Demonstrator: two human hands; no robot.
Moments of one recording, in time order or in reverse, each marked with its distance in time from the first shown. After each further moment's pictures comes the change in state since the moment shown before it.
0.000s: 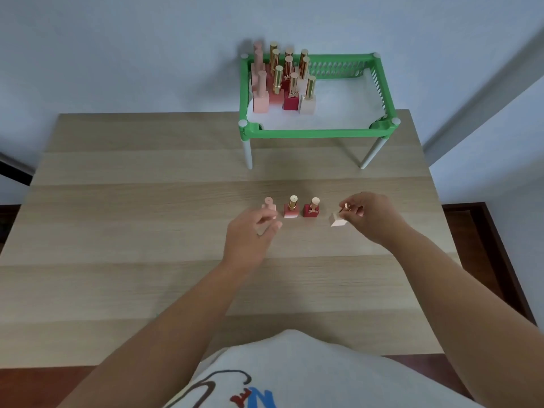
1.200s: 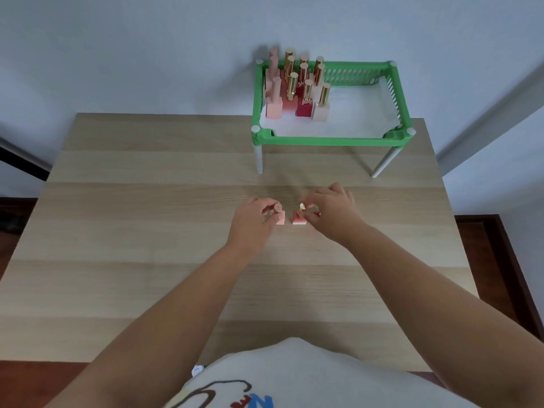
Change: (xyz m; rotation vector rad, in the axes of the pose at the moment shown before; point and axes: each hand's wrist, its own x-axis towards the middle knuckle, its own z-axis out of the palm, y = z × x) left_hand 0.046 -0.015 -0.002 0.108 -0.054 -0.004; right_hand 0.036 -0.066 0.044 -0.236 -0.021 -0.200
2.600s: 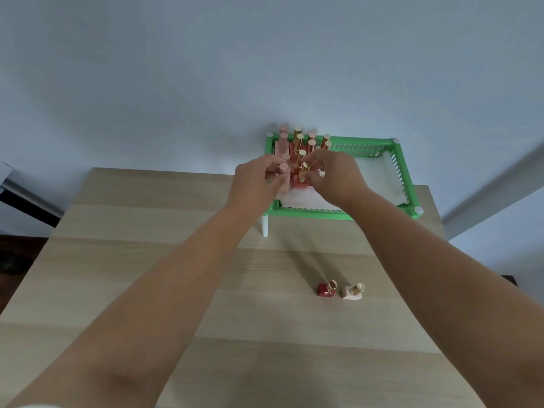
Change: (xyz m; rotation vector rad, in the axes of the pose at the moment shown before) left_hand 0.151 0.099 -0.082 -0.124 0.173 0.163; right_hand 0.143 -0.027 -0.121 0.298 0.270 -0.068
